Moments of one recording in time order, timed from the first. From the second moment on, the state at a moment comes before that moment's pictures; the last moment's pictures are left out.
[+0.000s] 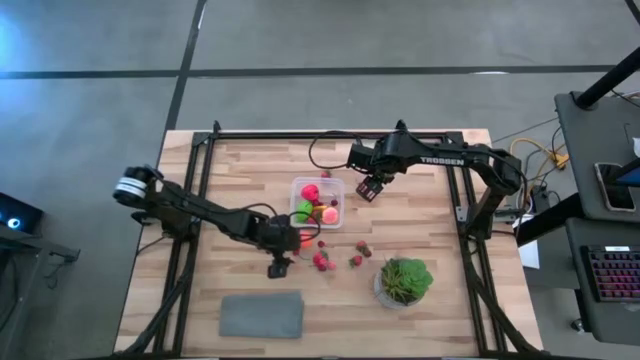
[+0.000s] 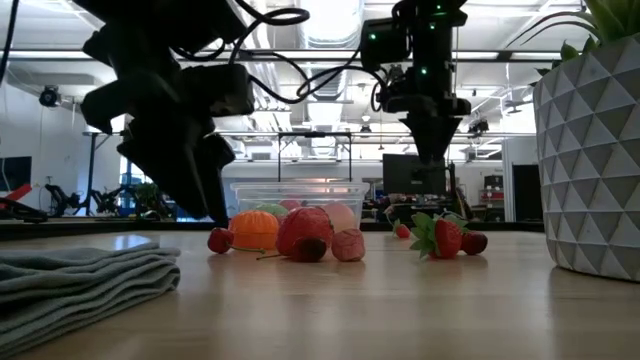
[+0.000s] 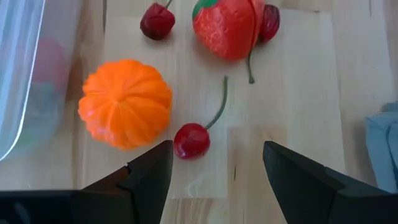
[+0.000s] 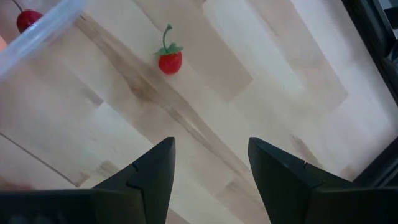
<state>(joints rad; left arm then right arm) -0.21 1.56 0.82 -0.27 -0.02 -0.23 -0.29 1.74 1.44 -1.20 0.24 0.43</state>
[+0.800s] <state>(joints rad) -0.21 1.61 0.81 -0.20 -0.06 -0.23 -0.29 1.72 1.44 -1.19 0.27 0.40</state>
